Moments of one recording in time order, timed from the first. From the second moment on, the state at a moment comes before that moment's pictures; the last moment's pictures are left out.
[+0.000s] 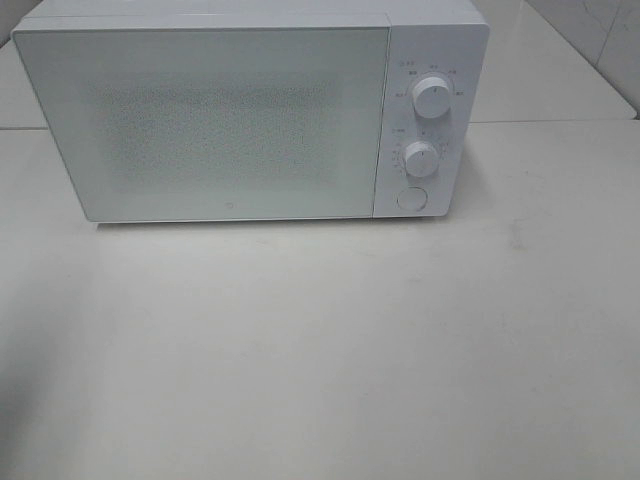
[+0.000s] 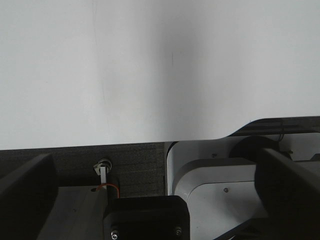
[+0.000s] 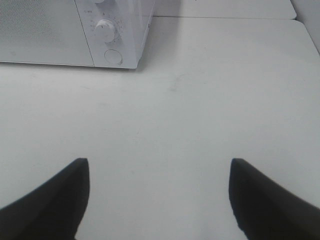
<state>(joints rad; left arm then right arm) -0.05 1.00 -0.75 -0.04 1.21 0.00 0.10 0.00 -0.50 0.03 1.00 0.09</state>
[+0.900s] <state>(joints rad) -0.05 0.45 -0.52 -0.01 1.08 0.01 0.10 0.00 -0.50 0.03 1.00 0.09</state>
